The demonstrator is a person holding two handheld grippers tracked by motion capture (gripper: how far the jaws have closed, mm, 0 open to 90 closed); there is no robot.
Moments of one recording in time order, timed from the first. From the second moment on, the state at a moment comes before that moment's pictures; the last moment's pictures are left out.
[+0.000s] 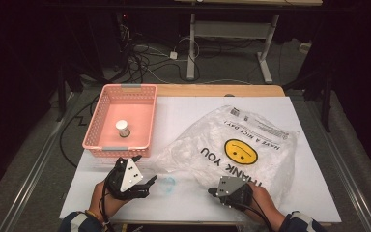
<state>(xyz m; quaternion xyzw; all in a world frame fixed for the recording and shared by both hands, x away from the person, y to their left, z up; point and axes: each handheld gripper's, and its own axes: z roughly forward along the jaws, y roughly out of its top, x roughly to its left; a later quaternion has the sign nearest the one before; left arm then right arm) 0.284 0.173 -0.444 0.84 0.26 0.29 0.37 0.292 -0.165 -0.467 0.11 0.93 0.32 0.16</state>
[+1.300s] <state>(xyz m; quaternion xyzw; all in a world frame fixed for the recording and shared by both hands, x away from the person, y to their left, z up) 0.283 0.172 -0.444 0.85 0.26 0.29 0.36 0.301 -0.160 -0.468 0.12 0.93 0.34 0.13</state>
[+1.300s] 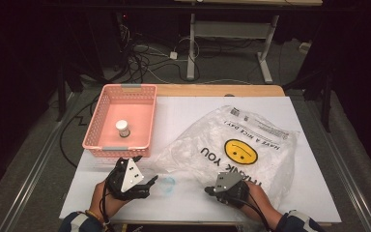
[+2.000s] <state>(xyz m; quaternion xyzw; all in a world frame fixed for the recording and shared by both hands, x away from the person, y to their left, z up) 0.338 0.199 -0.391 0.81 0.30 0.34 0.38 0.333 -0.184 -0.375 0.14 0.83 0.44 0.30</state>
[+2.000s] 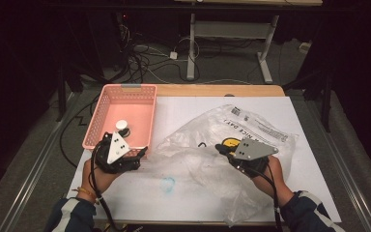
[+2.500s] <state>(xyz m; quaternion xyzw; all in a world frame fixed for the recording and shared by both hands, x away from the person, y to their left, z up) 0.447 0.222 -0.391 0.84 0.40 0.27 0.26 0.326 -0.204 -0.323 0.15 0.77 0.50 0.38</state>
